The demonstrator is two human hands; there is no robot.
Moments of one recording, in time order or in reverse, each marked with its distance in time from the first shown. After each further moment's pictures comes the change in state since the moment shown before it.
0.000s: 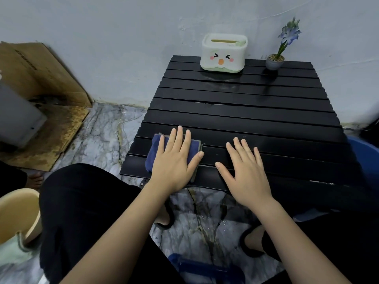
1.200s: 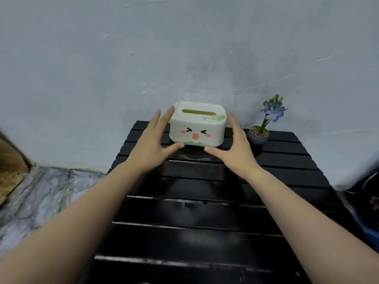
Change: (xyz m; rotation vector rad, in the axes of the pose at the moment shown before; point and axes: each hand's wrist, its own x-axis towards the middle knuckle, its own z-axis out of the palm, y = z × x) left_hand 0.346 -0.041 -0.034 -0.628 0.221 0.209; right_hand 0.335 0.088 -0.051 0.622 0.219 0.077
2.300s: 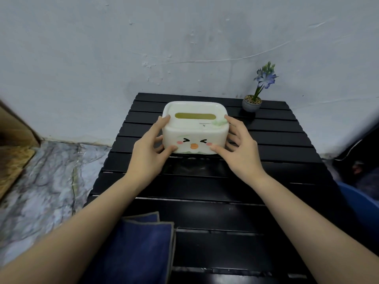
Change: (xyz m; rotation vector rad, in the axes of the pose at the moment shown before) left_hand -0.133 0.053 0.004 -0.400 0.124 -0.149; right_hand -0.123 -0.016 -0.008 0.315 0.012 0.032
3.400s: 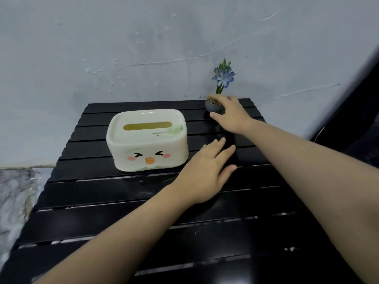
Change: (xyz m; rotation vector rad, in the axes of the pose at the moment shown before) left_hand 0.020 0.039 0.178 0.567 -0.573 0.440; right_hand 0.142 0.044 -0.106 -0.764 -0.087 0.175
